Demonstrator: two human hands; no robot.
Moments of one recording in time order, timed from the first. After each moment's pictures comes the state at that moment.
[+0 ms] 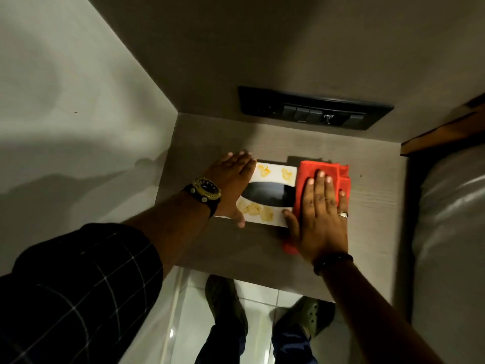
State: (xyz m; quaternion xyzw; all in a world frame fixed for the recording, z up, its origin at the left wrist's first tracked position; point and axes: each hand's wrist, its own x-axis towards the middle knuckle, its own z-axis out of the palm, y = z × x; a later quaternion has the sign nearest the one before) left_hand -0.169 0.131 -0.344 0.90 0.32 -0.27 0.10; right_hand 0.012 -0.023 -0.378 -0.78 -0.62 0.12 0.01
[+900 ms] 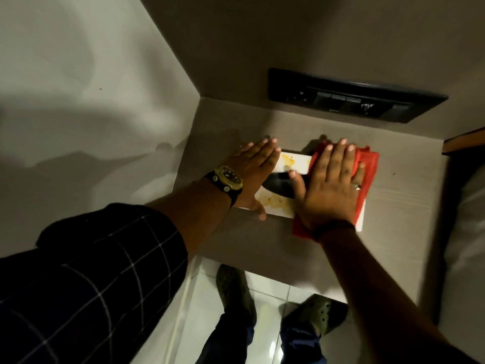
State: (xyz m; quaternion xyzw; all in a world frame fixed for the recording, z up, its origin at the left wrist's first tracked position) left_hand -0.175 0.130 -0.343 0.90 0.32 -0.27 0.11; right_hand -0.016 0.034 -0.371 -0.82 -0.57 0.11 0.01
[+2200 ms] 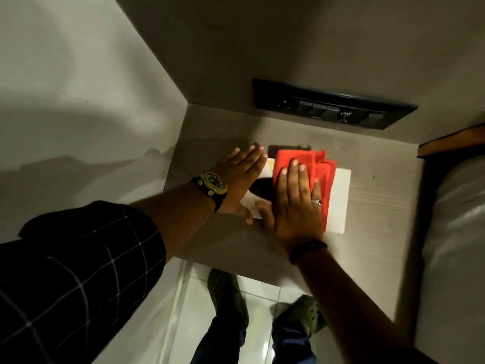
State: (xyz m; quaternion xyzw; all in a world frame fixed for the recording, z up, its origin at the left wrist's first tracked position) left_hand -0.178 0.132 -0.346 0.91 0.30 -0.25 0.13; right_hand -0.037 0.010 -0.373 -0.73 -0.67 0.14 0.01
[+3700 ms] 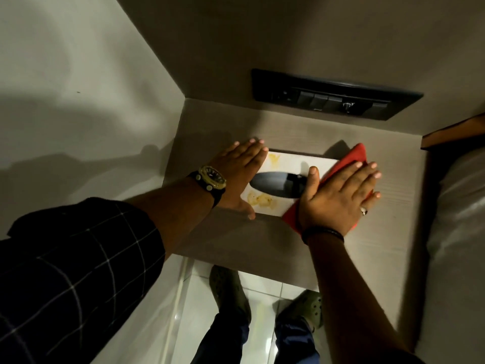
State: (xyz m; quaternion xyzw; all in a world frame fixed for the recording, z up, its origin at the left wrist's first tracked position) left_hand -0.179 0.131 -0.352 0.92 0.30 -0.24 0.11; right_hand -0.009 0.015 -0.374 -0.93 -0.35 0.13 0.07
